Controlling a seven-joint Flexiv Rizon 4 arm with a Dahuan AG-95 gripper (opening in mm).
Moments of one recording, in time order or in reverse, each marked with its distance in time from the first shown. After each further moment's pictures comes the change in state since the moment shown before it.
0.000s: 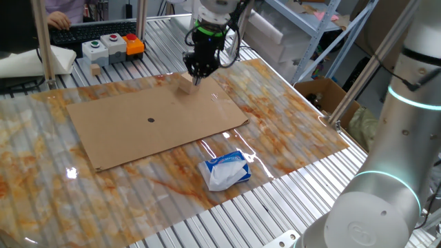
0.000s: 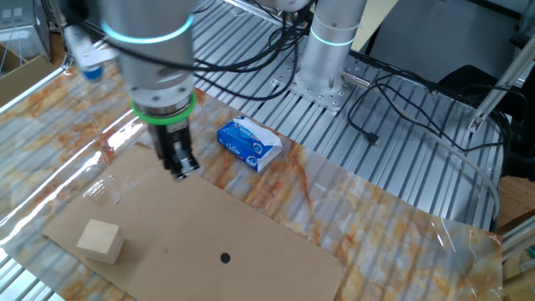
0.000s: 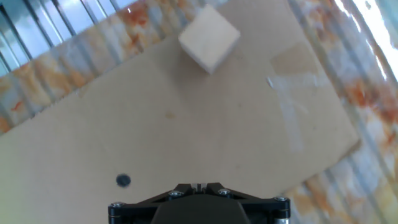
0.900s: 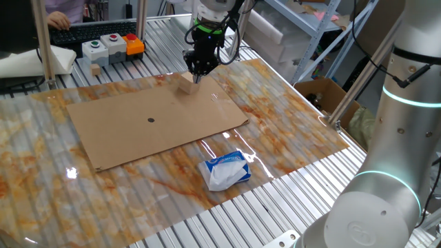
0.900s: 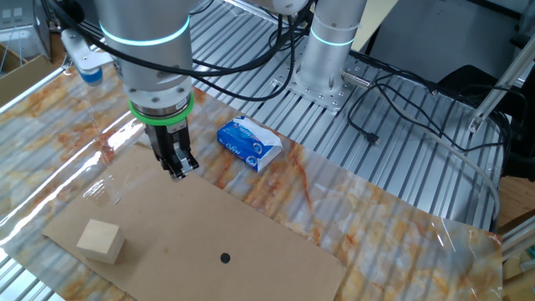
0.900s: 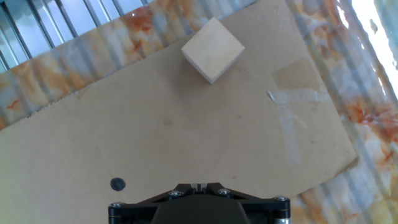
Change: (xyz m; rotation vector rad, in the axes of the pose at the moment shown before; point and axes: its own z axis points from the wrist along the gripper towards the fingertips) arm 0.000 -0.002 0.004 0.009 -0.006 -0.039
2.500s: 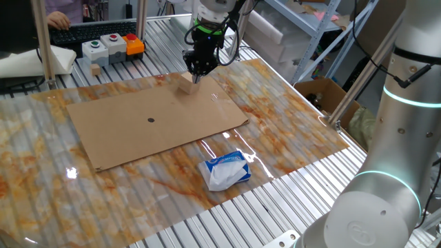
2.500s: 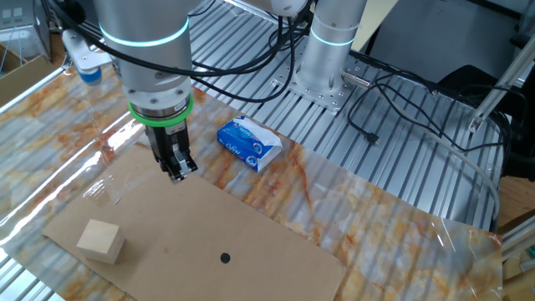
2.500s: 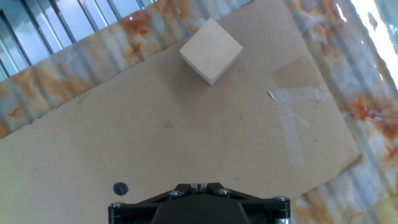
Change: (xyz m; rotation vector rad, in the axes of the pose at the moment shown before) arm -0.001 0.000 0.002 -0.012 -0.019 0.015
